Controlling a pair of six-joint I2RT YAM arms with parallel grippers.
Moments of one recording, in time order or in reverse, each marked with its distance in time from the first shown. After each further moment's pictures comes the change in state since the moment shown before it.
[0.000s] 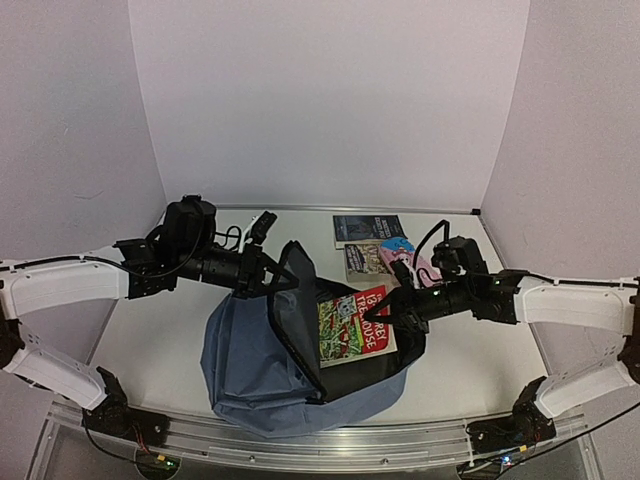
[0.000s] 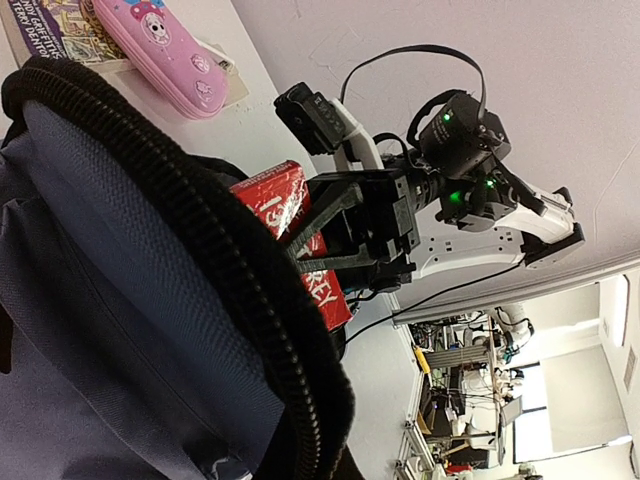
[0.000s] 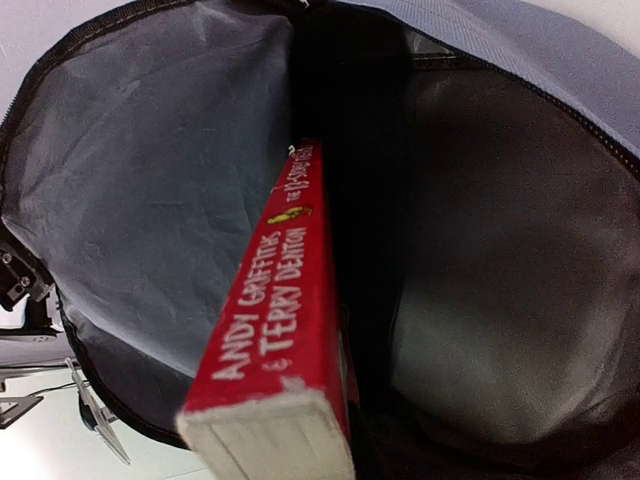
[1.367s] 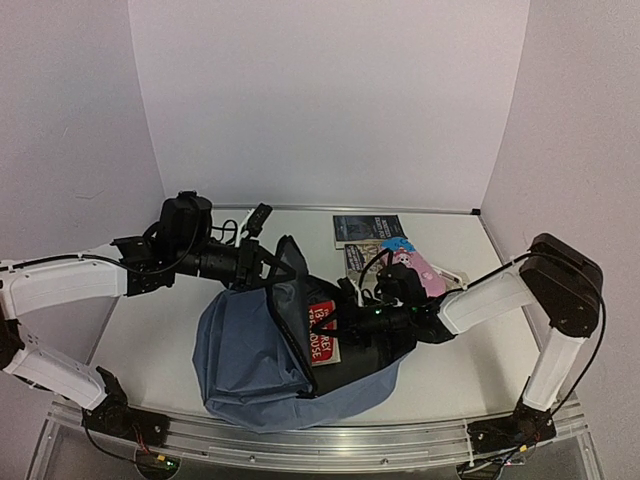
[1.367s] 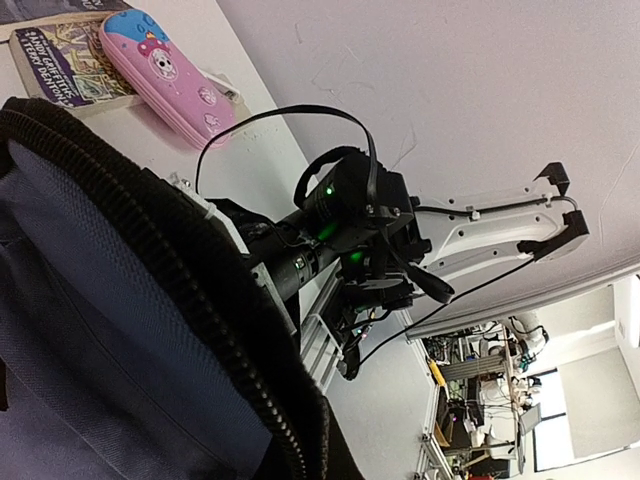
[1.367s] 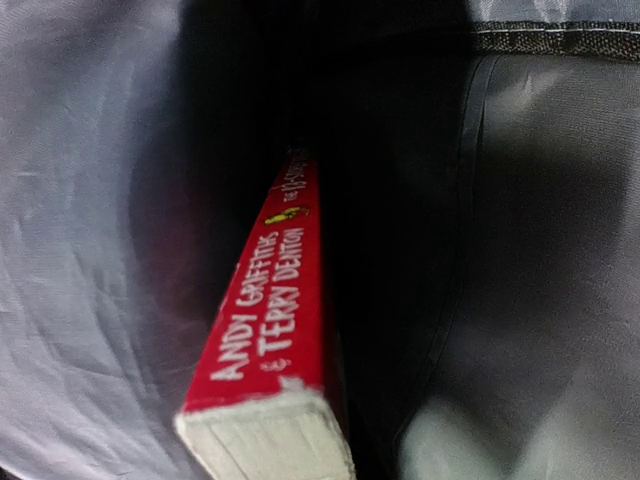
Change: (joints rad) left arm 0.028 -0.005 0.006 0.013 -0.018 0.049; right arm 0.143 0.531 0.052 0.653 0.021 0.146
